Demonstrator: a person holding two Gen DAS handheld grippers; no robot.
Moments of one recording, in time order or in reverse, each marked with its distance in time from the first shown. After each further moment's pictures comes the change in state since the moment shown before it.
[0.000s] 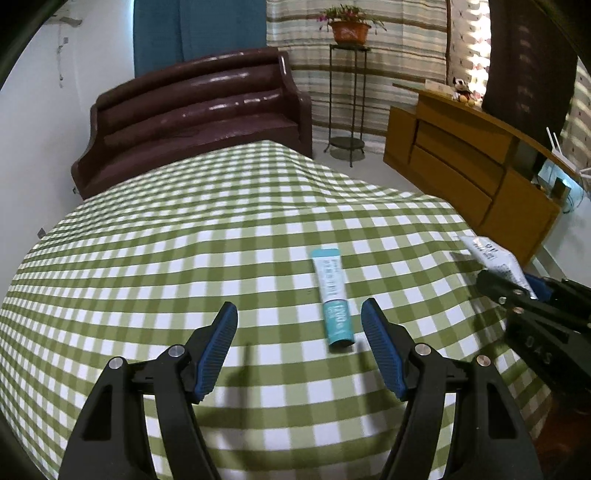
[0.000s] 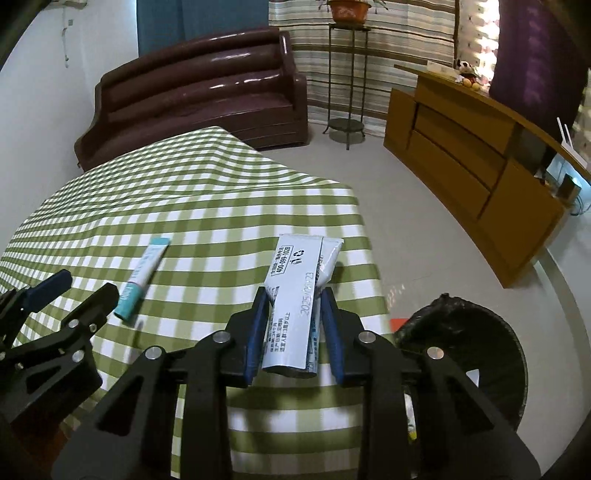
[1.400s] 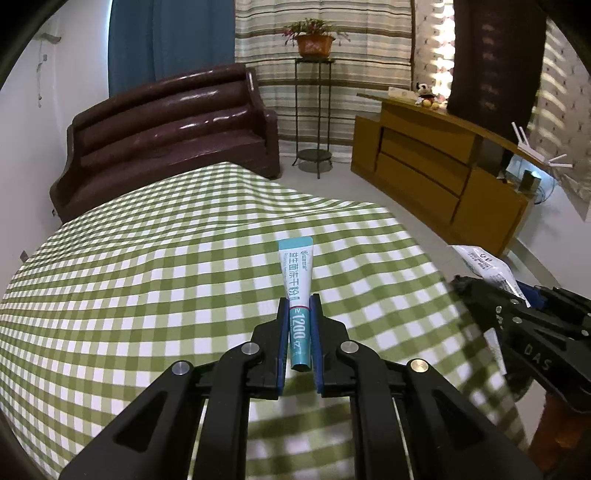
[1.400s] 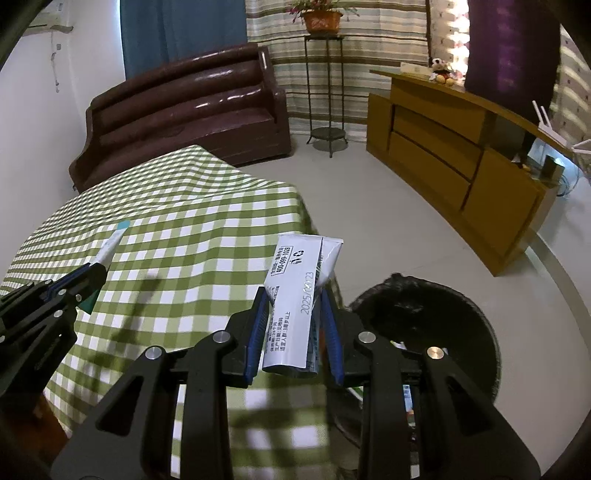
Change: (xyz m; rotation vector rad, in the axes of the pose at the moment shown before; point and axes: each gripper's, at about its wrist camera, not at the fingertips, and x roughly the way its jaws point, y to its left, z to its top) left arm -0.040 -0.053 -0.015 0.063 -0.080 -0.094; right arm -0.052 -0.046 -0.040 0.069 -0.063 -0.016
